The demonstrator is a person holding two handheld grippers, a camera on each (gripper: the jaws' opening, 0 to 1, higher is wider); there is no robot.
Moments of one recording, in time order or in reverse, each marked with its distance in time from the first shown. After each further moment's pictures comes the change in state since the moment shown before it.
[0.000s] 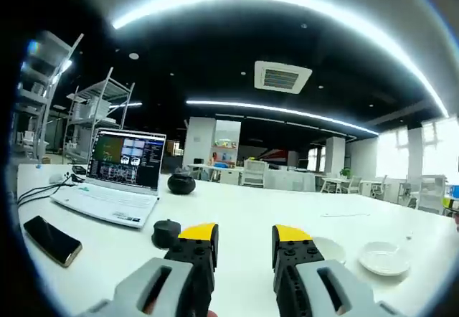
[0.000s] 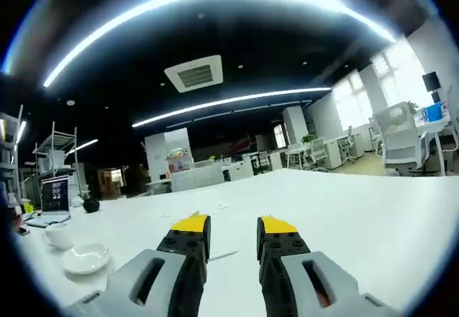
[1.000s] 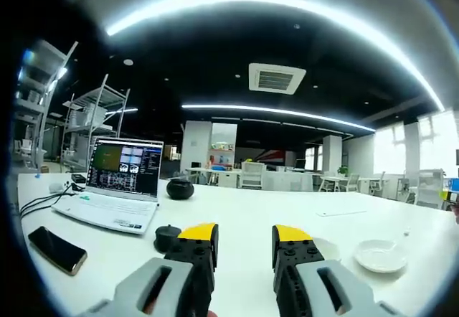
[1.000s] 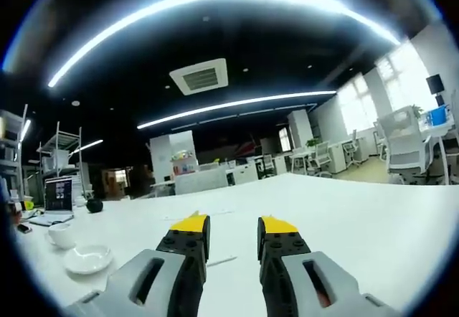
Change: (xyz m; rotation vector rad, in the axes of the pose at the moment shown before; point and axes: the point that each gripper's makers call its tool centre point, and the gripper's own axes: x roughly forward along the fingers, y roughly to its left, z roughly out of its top) left arm -0.005 -0.009 0.003 0.030 0.002 -0.024; right arm 0.000 0.003 0.006 -0.021 0.005 0.039
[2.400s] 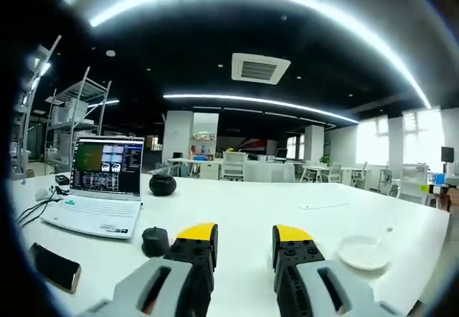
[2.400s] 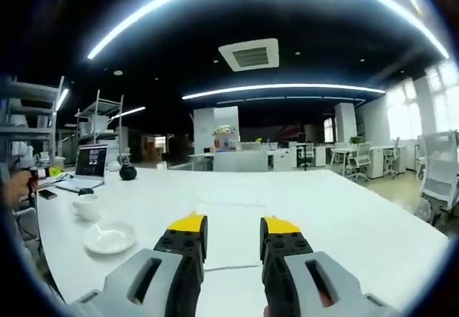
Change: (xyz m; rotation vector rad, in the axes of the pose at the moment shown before) left arm 0.005 -0.010 0.019 0.012 0.090 -0.136; right arm 0.030 0.054 0.022 -0.163 0.143 0.320
